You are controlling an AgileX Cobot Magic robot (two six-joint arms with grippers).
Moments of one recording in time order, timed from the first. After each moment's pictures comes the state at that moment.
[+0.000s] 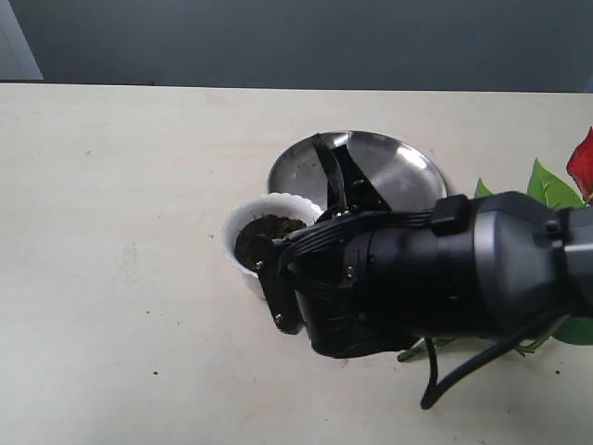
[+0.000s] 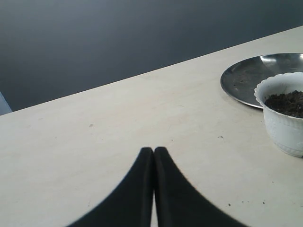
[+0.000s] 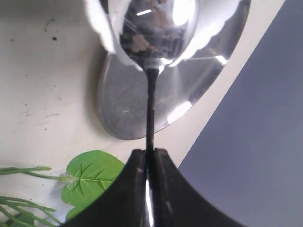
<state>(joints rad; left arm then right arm) -0.28 0.00 0.00 0.05 0.25 0.11 1.24 1.75 -0.96 -1.04 1.01 -0.07</state>
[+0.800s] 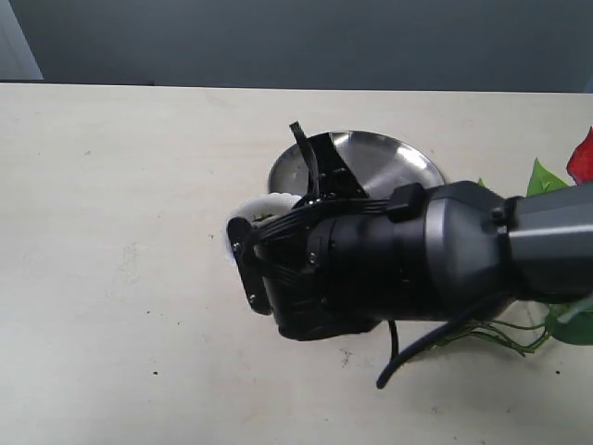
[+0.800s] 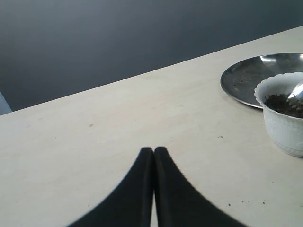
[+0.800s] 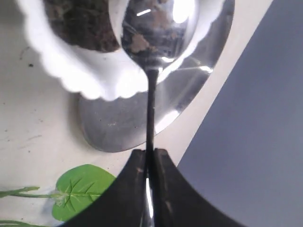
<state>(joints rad) -0.28 0.00 0.00 0.05 0.25 0.11 1.24 1.81 -1.05 -1.06 1.03 -0.02</state>
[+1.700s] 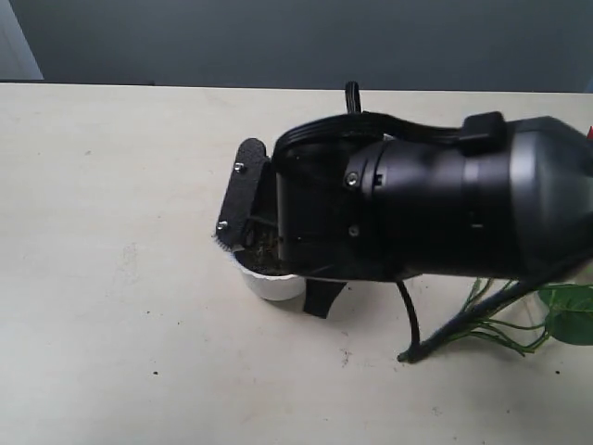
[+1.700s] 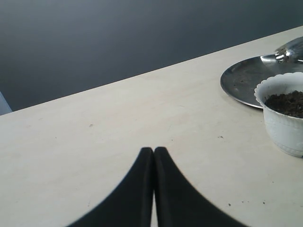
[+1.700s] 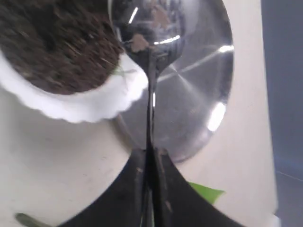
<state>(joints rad) -0.28 0.00 0.00 0.05 0.25 0.11 1.23 1.70 -1.11 -0.82 1.00 0.28</state>
